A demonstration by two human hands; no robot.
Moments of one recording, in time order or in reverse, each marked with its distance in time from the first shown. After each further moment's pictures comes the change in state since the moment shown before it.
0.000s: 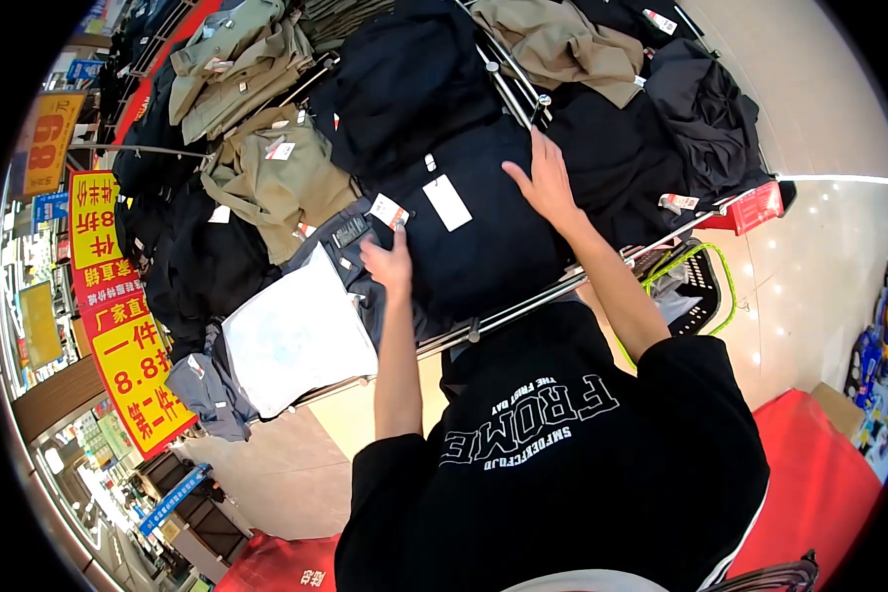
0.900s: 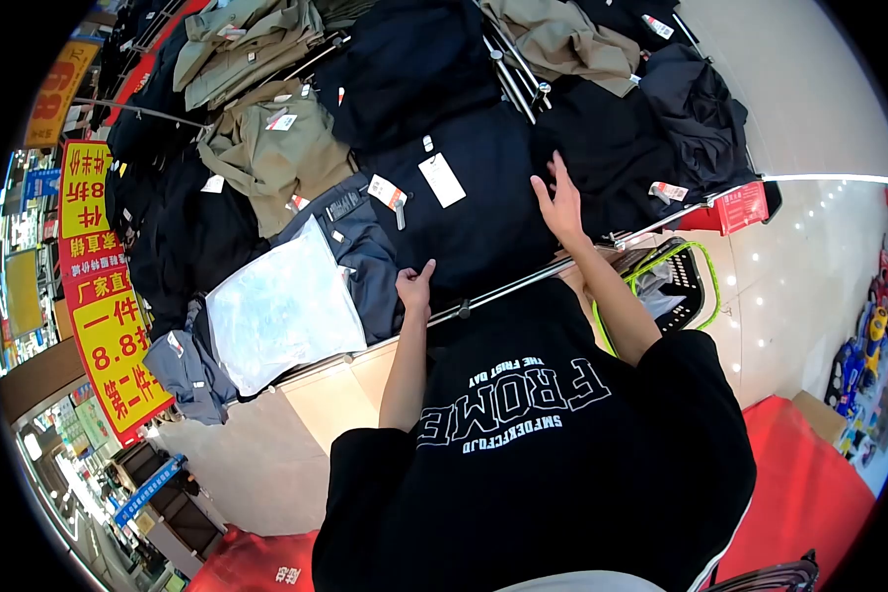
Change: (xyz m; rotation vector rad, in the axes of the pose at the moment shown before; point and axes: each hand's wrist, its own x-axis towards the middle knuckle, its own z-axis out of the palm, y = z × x) left_hand -0.083 -0.101 0.026 -0.566 -0.391 -0.357; right_hand -0.076 -0.002 -0.024 0.232 -0.043 0.299
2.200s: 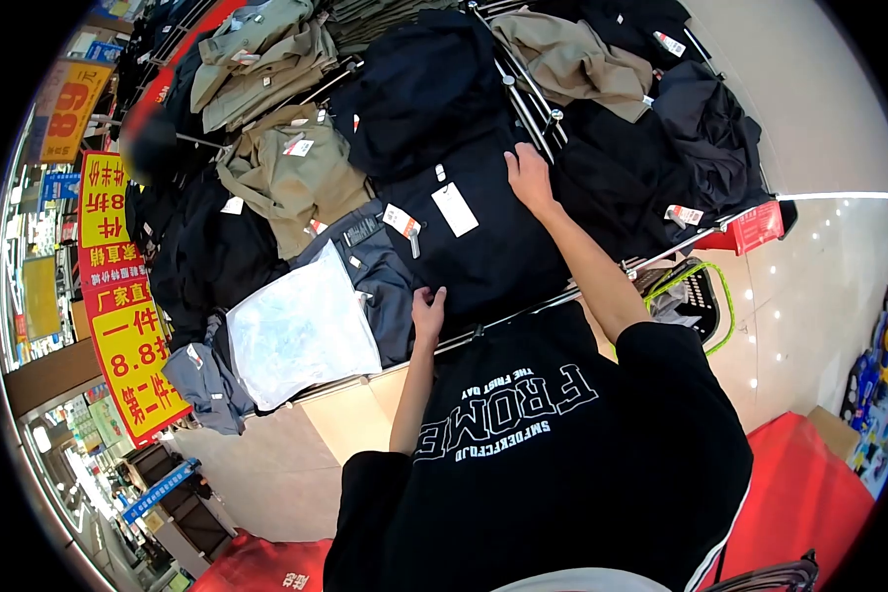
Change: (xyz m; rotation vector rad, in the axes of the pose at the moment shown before) left_hand -0.011 0.017 -0.011 0.280 -0.092 0.173; right_hand 0.102 -0.015 0.074 -0.085 0.211 -0.382
